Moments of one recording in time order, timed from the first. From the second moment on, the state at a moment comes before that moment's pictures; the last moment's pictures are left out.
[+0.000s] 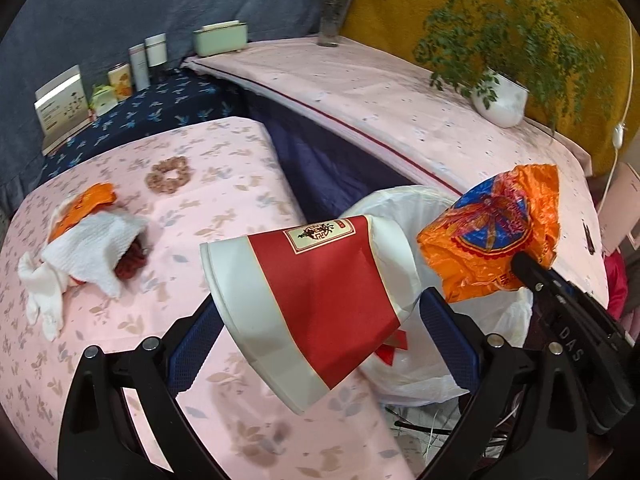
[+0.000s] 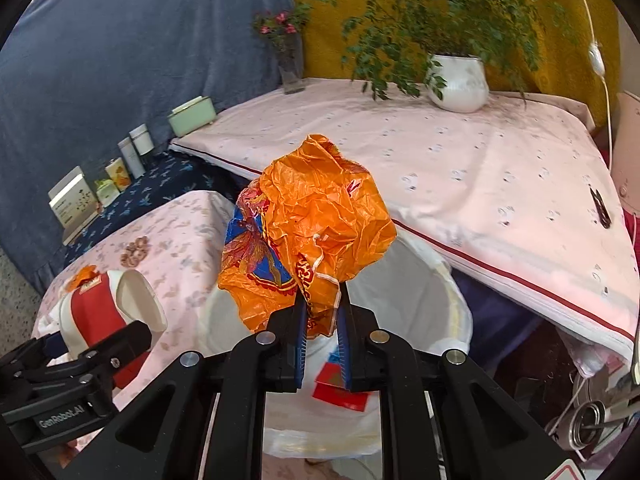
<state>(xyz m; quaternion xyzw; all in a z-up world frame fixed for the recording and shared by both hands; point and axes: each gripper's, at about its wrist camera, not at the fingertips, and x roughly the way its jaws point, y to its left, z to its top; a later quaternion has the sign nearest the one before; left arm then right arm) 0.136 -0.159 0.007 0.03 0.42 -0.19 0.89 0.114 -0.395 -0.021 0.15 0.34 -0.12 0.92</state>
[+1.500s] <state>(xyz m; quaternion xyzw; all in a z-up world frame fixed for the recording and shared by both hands) 0.149 -0.108 0.024 -0.03 0.40 -0.18 0.90 0.110 -0.349 0.002 0.12 0.32 -0.10 0.93</state>
